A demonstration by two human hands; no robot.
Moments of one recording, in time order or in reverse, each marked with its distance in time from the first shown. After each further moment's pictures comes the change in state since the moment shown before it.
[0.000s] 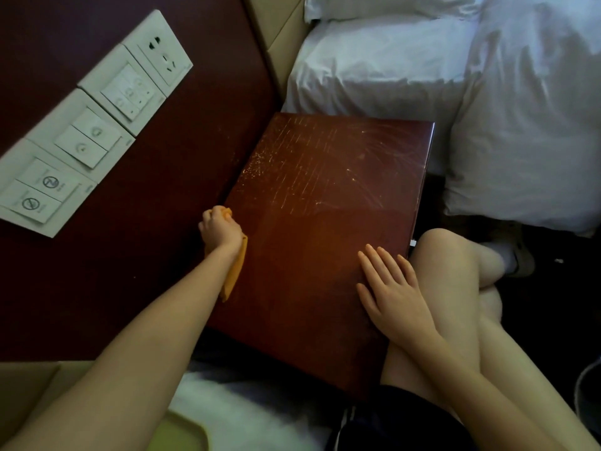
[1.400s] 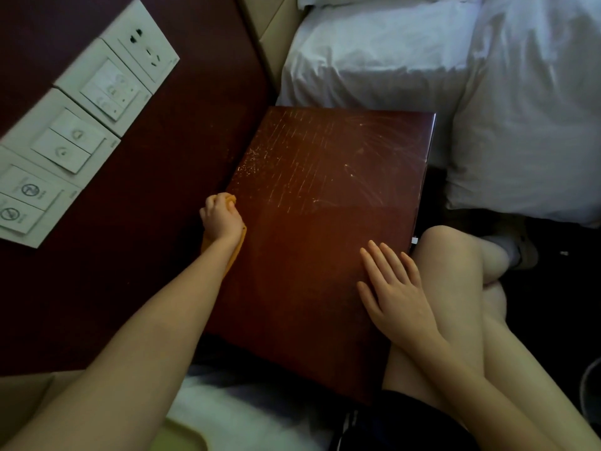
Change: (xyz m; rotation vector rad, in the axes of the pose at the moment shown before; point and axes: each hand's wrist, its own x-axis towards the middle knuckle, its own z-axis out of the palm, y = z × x) left_hand 0.016 0.015 0.006 0.011 -0.041 0.151; right_hand 0.003 -0.003 -0.004 0.038 0.040 0.033
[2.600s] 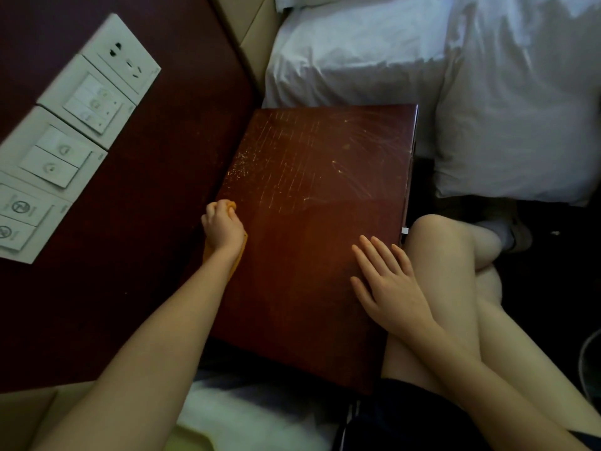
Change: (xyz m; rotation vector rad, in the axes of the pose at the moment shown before) left_hand -0.015 0.006 0.007 -0.009 0.031 0.064; right_hand -0.002 0.003 0.002 0.000 -0.023 -0.006
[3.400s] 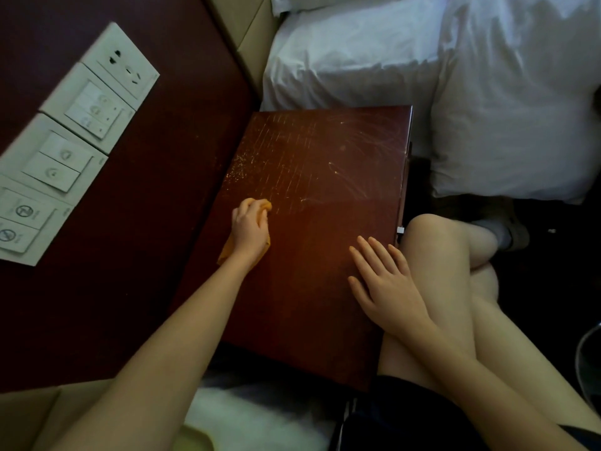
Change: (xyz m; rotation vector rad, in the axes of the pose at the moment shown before) left_hand -0.027 0.027 0.009 -0.009 -0.154 0.315; right_hand -0.003 0.000 -0.002 0.015 0.012 0.011
